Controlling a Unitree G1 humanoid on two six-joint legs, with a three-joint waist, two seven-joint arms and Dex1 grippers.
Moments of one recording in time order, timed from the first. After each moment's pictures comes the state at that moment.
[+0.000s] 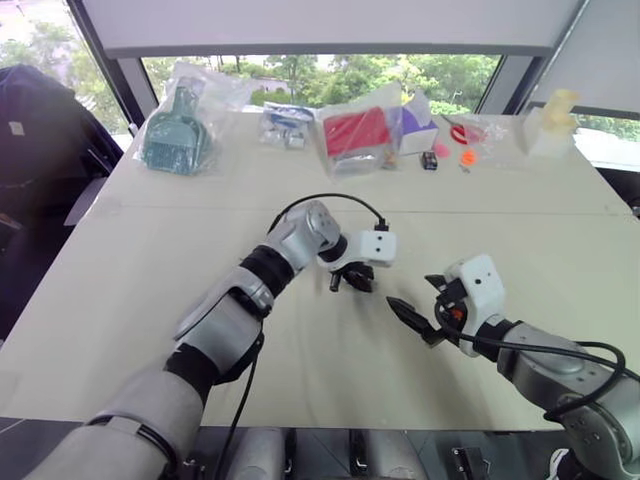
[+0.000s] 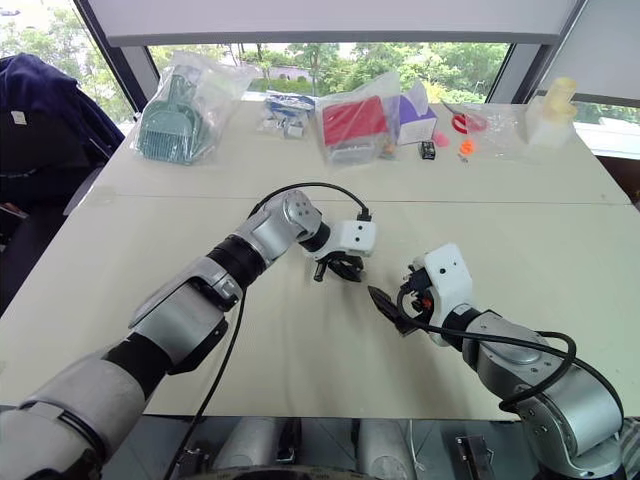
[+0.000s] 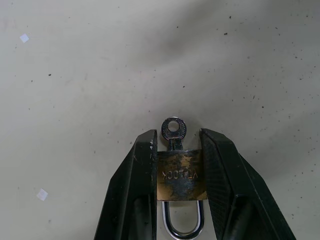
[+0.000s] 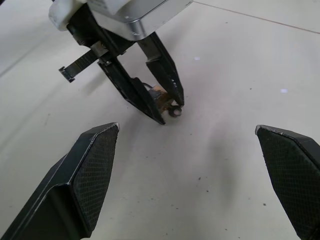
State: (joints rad) left arm -1.15 0.08 -0.60 0.91 0.23 0.14 -1.23; right arm 0.03 -0.59 -0.17 -0.81 0.69 1.03 0.20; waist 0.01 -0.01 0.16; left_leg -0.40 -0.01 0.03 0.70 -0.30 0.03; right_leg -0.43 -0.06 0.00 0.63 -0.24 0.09
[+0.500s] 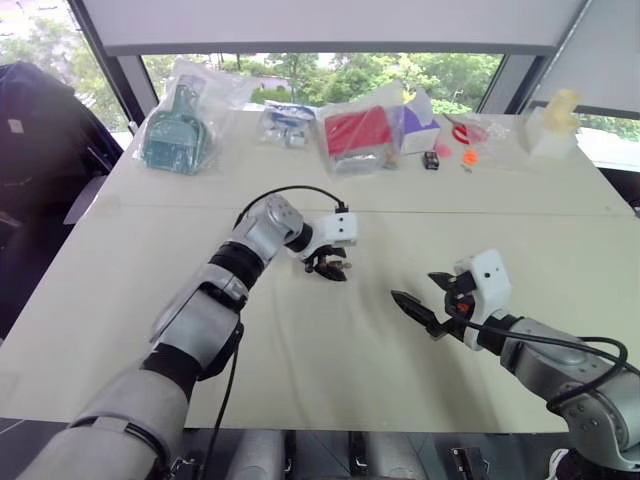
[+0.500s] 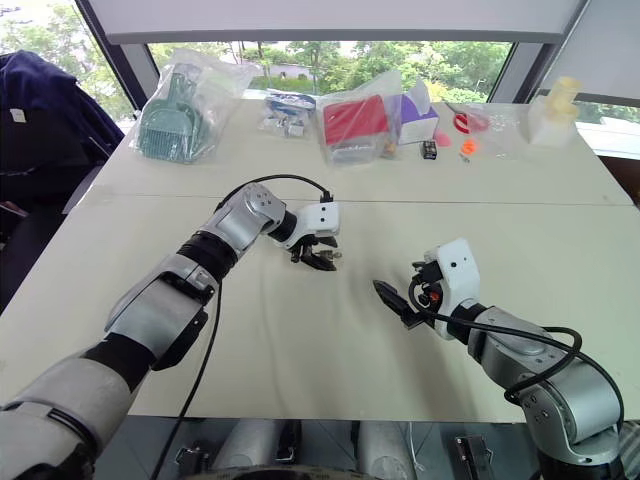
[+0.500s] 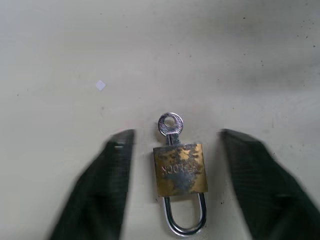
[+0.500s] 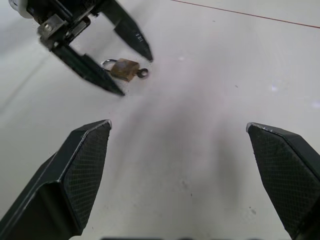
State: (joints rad) left arm -1.11 0.18 -0.48 0.92 0.21 0.12 -1.23; right arm 0.01 -0.57 -0.20 -0.70 0.71 0.99 0.27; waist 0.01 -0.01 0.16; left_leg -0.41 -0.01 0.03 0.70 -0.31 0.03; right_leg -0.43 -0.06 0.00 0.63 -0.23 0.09
